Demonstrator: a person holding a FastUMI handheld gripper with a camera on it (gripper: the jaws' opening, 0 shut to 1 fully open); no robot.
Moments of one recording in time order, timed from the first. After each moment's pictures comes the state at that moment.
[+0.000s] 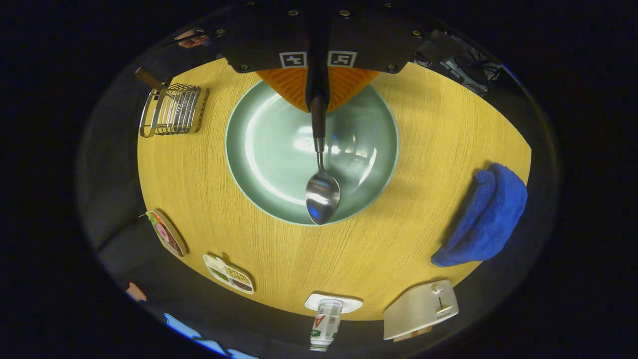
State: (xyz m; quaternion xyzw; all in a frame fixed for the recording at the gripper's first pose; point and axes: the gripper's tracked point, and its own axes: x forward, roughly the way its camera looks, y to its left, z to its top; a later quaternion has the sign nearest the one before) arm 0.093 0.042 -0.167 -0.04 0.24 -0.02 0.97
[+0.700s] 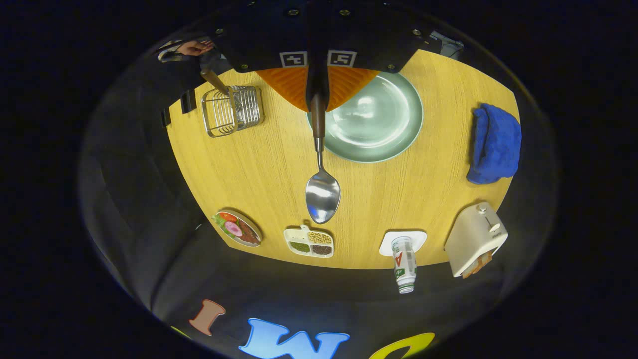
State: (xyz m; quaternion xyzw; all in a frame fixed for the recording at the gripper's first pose) arm 0.035 -0.049 -0.093 0.09 0.14 -0.13 0.98
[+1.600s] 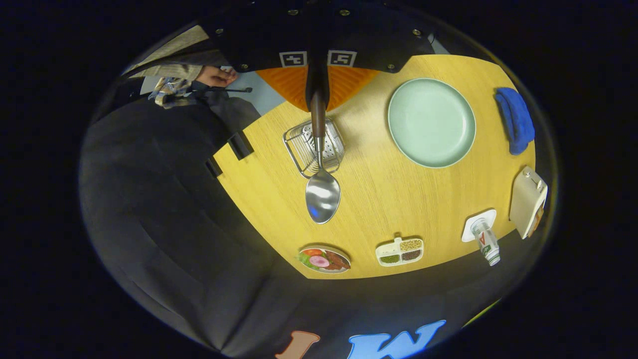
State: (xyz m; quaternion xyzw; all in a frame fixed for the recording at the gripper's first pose) arm -0.043 -0.144 -0.154 0.20 0.21 -0.24 0.93
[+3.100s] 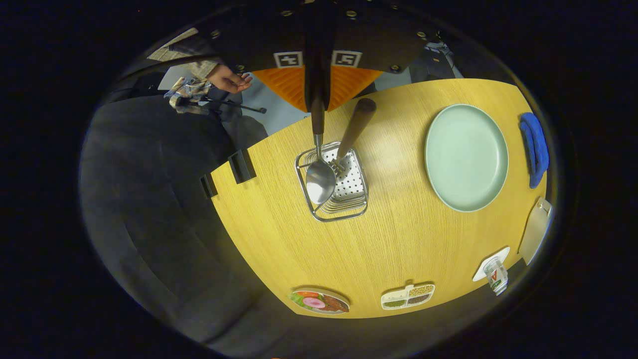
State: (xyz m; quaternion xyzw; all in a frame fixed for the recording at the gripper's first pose) arm -0.028 -0.164 -0.206 0.16 0.32 -0.20 0.91
